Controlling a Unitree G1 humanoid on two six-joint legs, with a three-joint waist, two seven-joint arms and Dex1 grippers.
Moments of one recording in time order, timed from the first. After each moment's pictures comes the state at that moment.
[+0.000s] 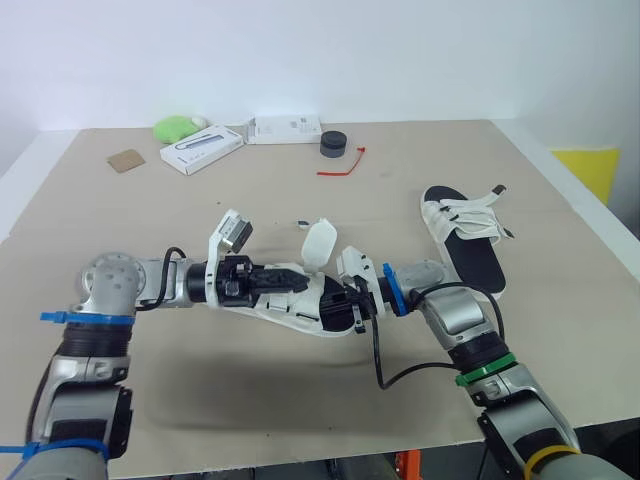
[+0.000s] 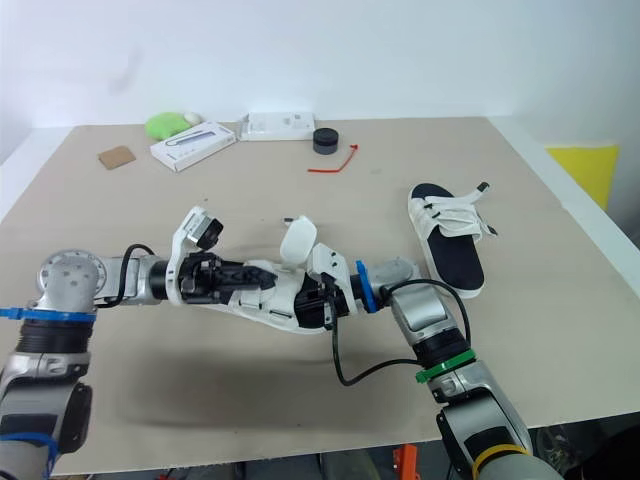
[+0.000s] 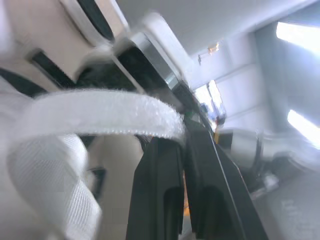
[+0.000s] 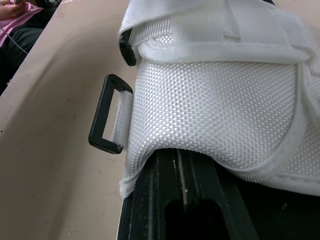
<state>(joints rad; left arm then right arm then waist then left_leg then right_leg) -0.70 0.50 0.12 0.23 -1.25 1.48 -0.76 -0.64 -0.39 0.31 0.24 0.19 0.37 1.32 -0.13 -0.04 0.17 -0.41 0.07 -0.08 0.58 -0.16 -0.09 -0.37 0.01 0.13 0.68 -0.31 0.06</state>
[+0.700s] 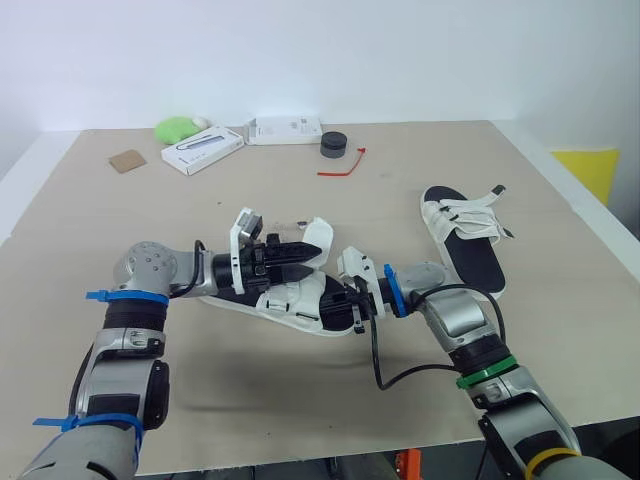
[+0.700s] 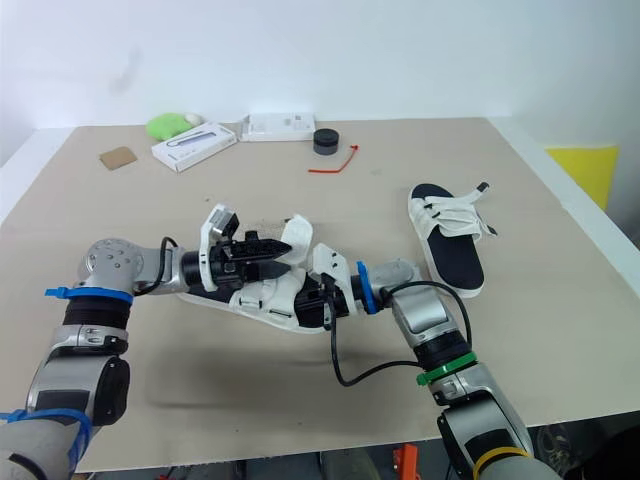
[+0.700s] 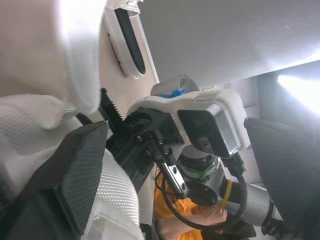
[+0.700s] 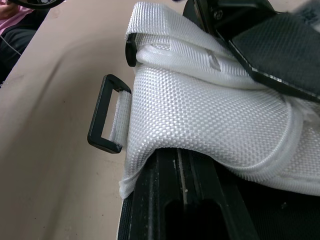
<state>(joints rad) -0.81 0.37 0.15 0.49 -1.03 1.44 -0.75 -0.62 -0.39 0.31 0.22 0.19 0.37 1.29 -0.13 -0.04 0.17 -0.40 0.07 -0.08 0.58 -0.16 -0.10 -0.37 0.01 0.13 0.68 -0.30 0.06</state>
